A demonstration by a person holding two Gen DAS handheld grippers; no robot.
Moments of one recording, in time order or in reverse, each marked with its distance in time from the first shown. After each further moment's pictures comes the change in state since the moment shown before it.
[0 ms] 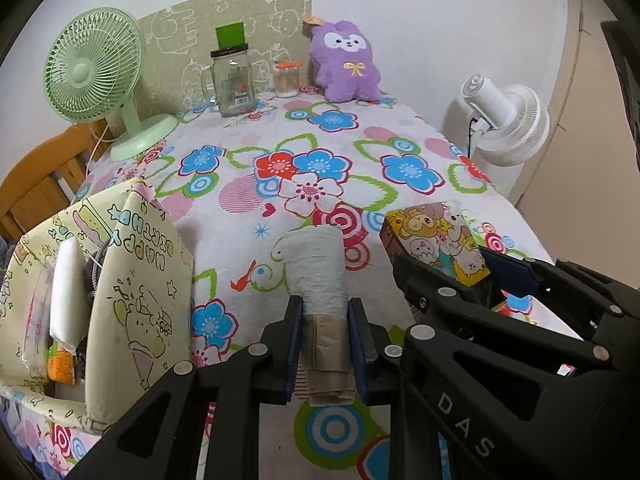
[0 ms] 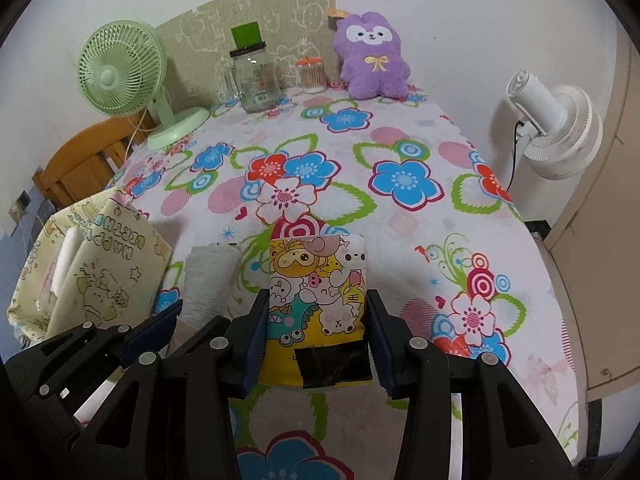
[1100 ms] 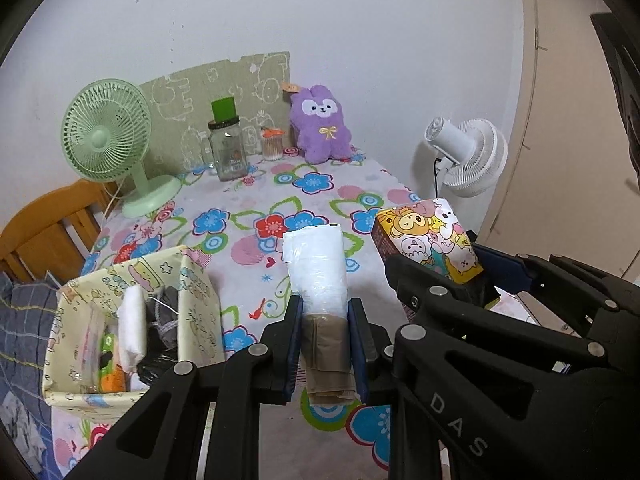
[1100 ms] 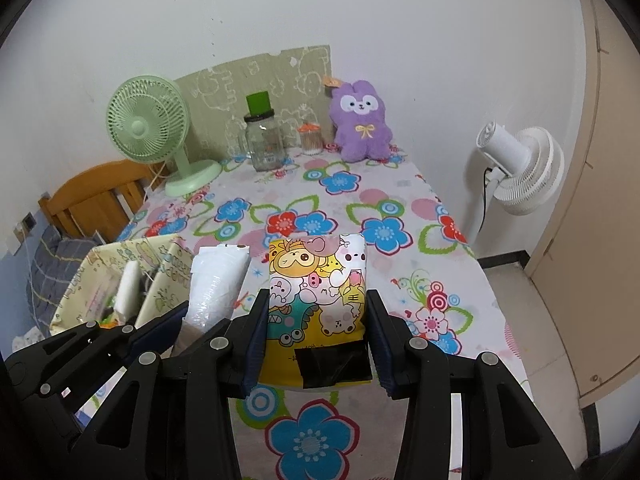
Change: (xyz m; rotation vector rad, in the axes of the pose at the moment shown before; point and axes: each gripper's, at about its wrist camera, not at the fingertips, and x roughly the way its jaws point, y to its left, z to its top) left arm -0.092 -0.004 -0.001 0.079 -0.165 -0.039; right arm -0.100 0.023 -0.004 0.004 -0.174 -0.044
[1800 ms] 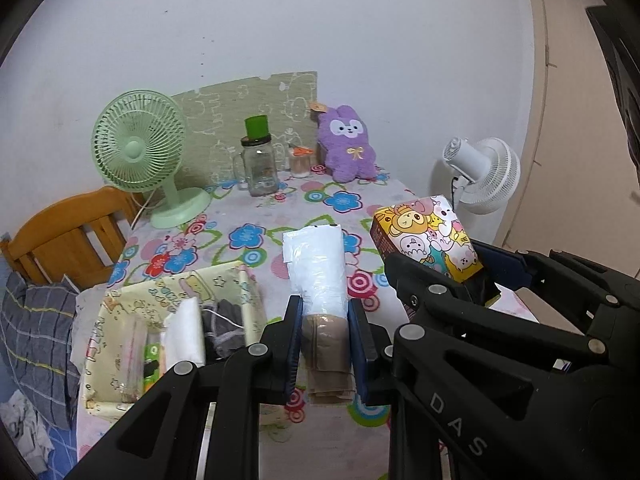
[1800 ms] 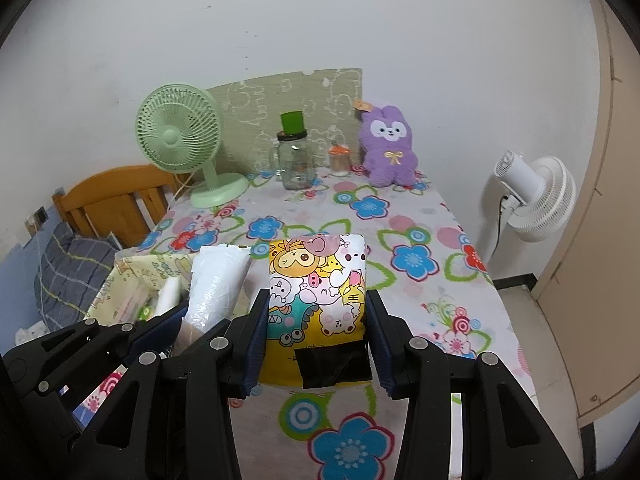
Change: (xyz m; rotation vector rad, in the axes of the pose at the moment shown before) left arm -0.029 0.041 0.006 -0.024 -0.049 0.043; right arm -0.017 0.046 0.018 -0.055 -0.048 0.031
